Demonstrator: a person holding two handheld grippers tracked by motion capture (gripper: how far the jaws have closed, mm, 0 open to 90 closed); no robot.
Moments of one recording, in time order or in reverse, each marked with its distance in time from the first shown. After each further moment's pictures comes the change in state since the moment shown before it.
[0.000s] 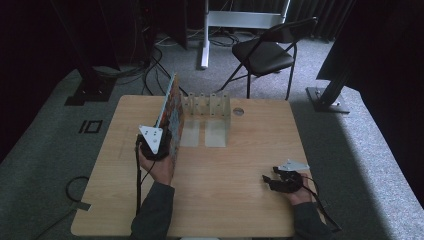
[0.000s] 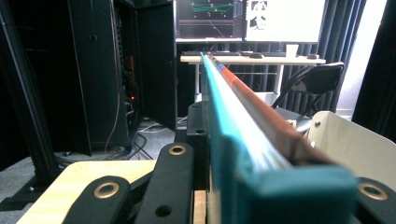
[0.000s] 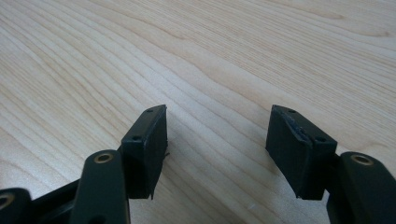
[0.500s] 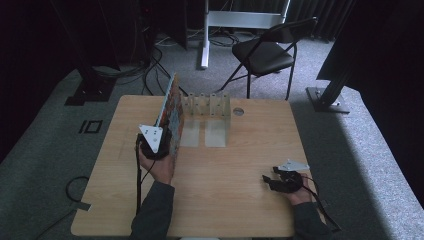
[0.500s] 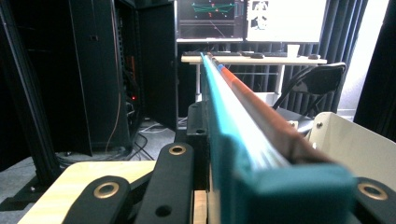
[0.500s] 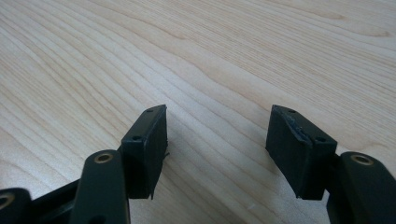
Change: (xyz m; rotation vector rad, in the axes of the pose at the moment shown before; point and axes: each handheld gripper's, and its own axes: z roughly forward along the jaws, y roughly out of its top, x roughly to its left) left arm -0.001 0.000 0.002 -0.003 0.003 0.002; right arm 0.000 0.000 0.000 0.000 0.001 0.000
